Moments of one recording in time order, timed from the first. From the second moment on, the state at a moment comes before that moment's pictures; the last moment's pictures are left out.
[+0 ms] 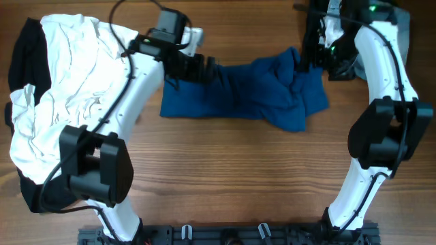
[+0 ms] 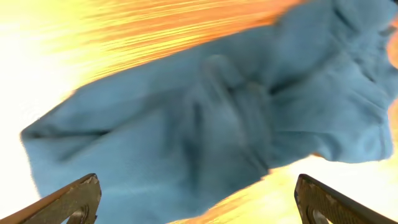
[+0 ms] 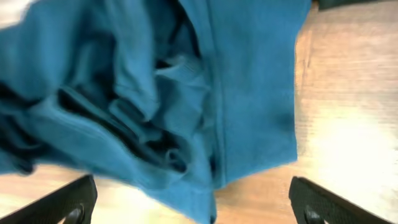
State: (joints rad) left arm -0.29 1.91 1.62 -0.87 0.27 -0.13; right arm -0.06 2.15 1.93 -1.32 -0.19 0.03
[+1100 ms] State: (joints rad) left arm -0.25 1.91 1.60 -0.91 0.09 -0.14; right arm -0.10 2.13 1.44 -0.81 -0.48 0.03
